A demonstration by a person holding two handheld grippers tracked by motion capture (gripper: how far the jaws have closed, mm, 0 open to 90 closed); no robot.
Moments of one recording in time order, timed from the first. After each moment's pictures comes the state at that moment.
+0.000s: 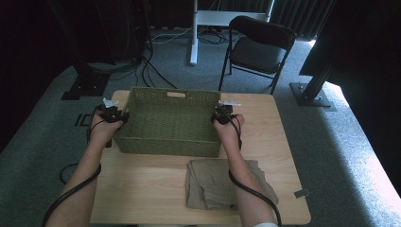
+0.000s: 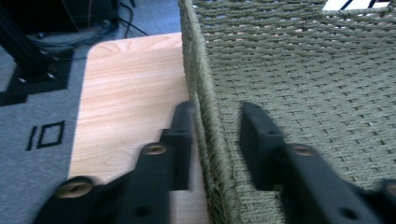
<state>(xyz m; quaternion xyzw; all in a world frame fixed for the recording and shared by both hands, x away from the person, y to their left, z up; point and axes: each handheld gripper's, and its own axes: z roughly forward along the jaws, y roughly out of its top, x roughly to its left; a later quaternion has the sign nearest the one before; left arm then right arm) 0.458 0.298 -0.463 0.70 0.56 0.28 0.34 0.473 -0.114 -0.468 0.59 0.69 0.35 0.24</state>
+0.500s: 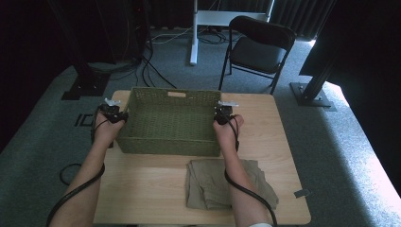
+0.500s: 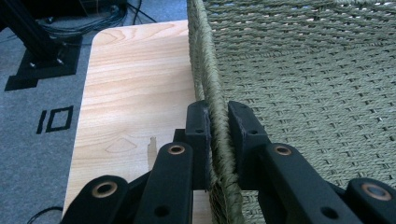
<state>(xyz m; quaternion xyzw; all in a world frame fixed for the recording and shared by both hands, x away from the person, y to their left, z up) 0.458 0.288 -0.461 0.70 0.58 0.28 0.31 0.474 -0.112 -0.471 0.60 0.68 0.33 0.28</state>
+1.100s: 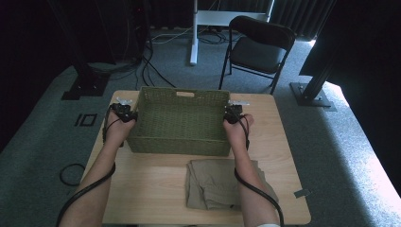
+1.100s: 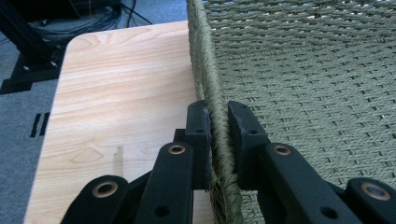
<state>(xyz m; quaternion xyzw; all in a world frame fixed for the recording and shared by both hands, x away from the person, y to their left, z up) 0.463 0.250 -0.460 0.70 0.58 0.28 0.31 0.477 -0.147 -0.470 0.61 0.68 0.32 0.27</state>
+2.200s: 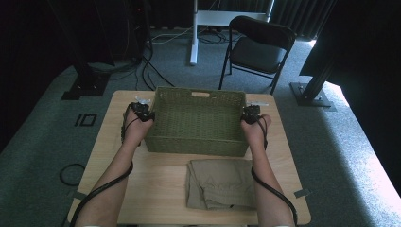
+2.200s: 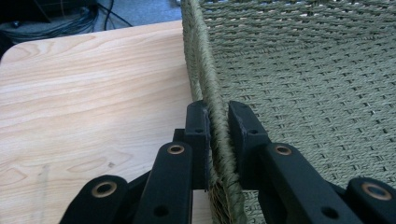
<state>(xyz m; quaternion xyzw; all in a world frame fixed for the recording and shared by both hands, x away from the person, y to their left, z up) 0.469 0.191 -0.460 0.72 0.56 0.27 0.31 0.476 -0.208 -0.469 0.62 0.67 0.31 0.28</state>
